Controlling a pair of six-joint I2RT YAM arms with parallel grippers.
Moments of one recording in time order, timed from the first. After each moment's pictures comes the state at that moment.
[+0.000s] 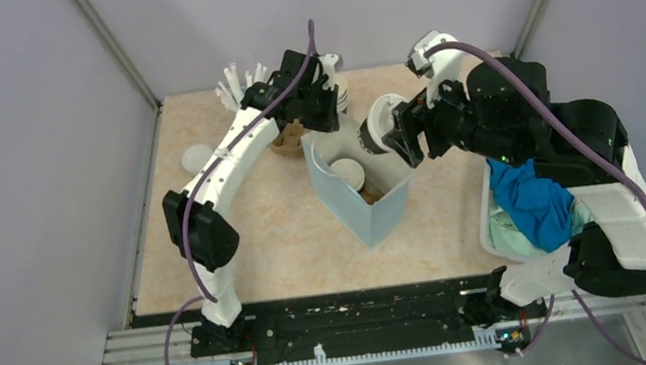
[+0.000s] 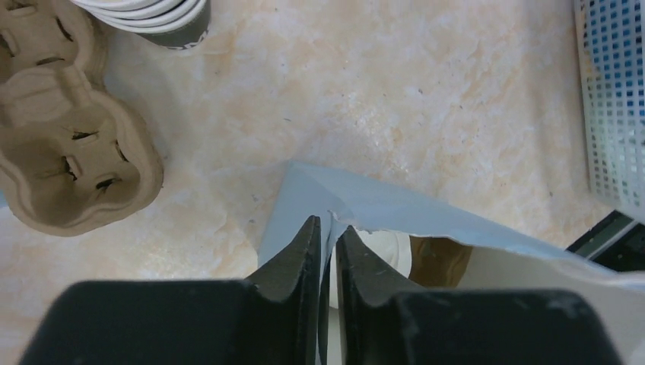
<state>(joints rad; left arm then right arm) -0.57 1.91 2.01 -0.89 0.19 -0.15 1.05 1.31 2.15 -1.21 0.40 0.08</state>
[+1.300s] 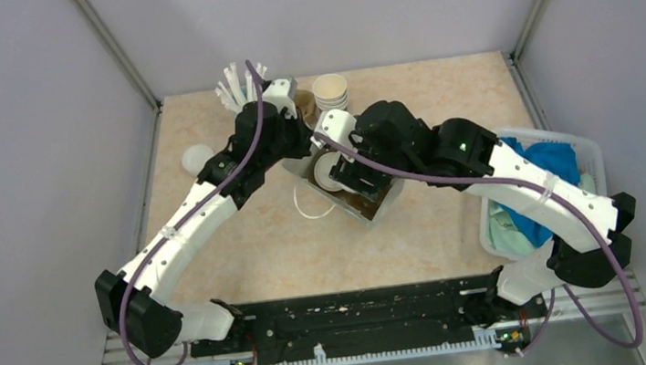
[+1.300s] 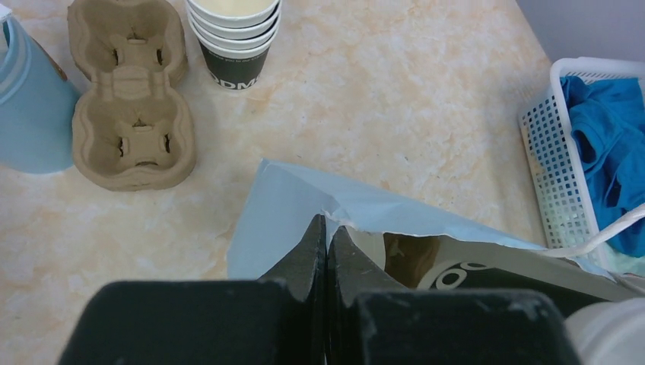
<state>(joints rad) -0.61 1.35 1.31 -0.36 -0.02 -0.32 1.05 1.41 1.77 -1.06 0.21 -0.21</state>
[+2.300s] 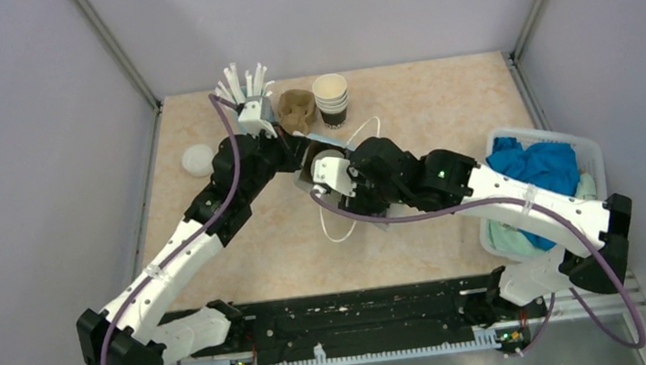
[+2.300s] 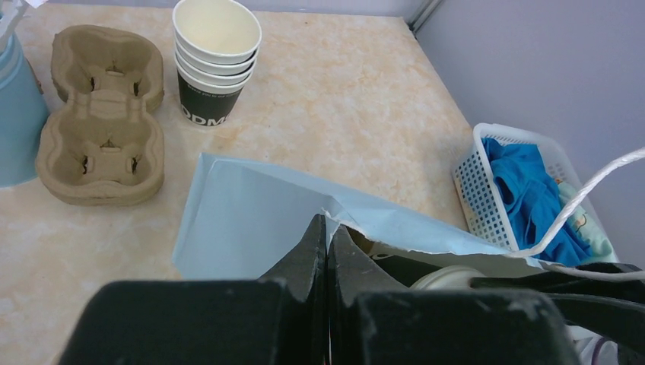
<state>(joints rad) -0.61 1.10 1.00 -0.05 -0.03 -0.46 1.07 1.33 1.42 -0.85 0.21 -0.48</state>
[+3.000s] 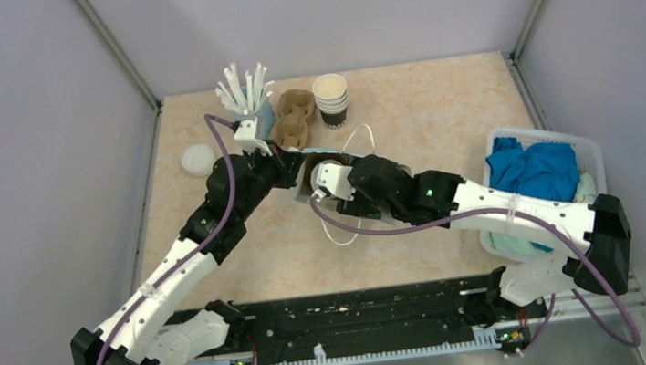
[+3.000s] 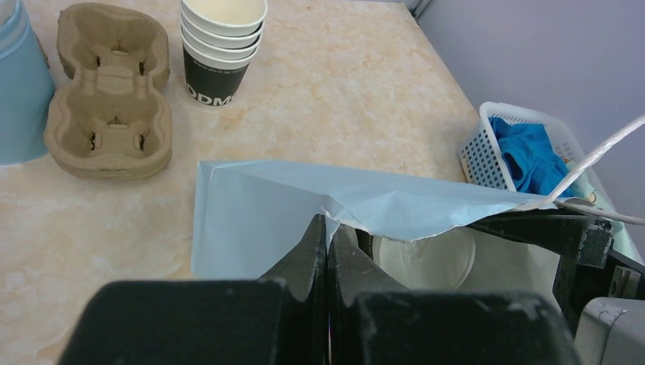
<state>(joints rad) -0.61 0.99 0.87 -0.02 -0.02 -0.44 1.08 1.31 1.17 -0.58 0.40 -0.48</state>
